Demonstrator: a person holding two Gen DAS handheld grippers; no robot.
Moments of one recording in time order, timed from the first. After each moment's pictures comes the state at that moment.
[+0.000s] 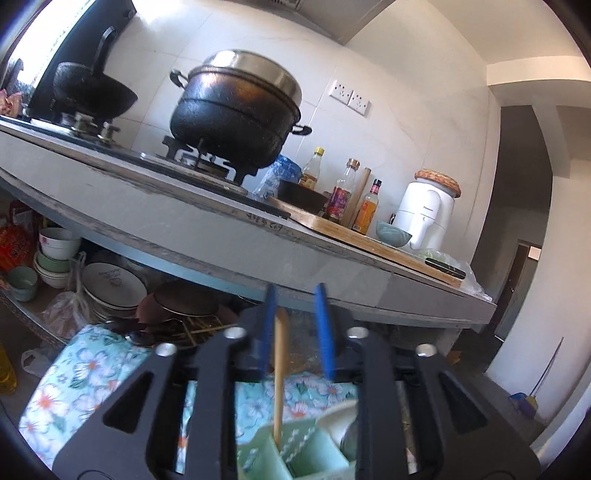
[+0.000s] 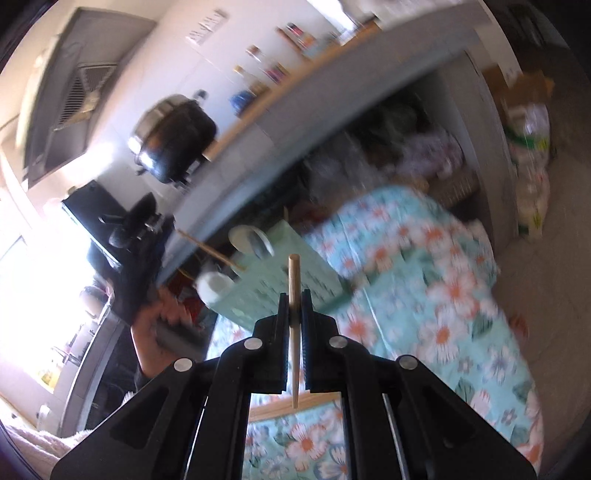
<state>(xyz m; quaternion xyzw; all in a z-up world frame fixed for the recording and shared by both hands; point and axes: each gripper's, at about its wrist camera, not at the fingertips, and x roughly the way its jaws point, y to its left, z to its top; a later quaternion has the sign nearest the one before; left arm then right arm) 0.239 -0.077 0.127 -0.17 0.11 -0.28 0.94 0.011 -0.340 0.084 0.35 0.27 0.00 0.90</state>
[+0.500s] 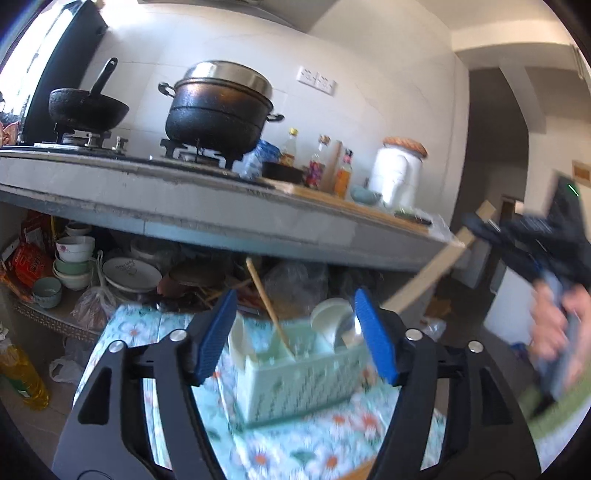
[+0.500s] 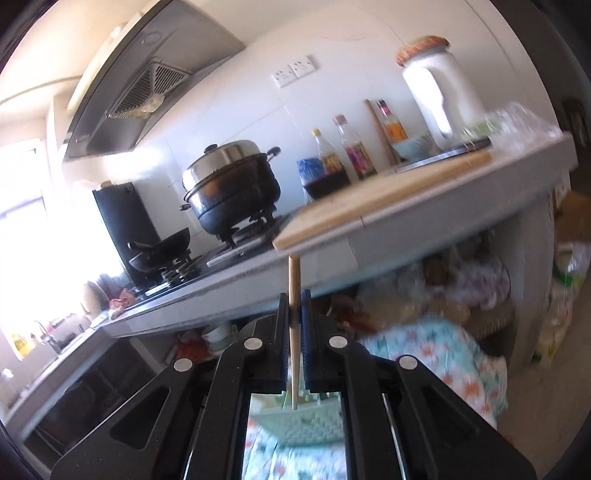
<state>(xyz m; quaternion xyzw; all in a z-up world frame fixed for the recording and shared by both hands) 0.137 -0.023 0.116 -0.09 0.15 -0.33 0.93 0.115 -0.316 0.184 0.23 0.17 0.01 0.96</state>
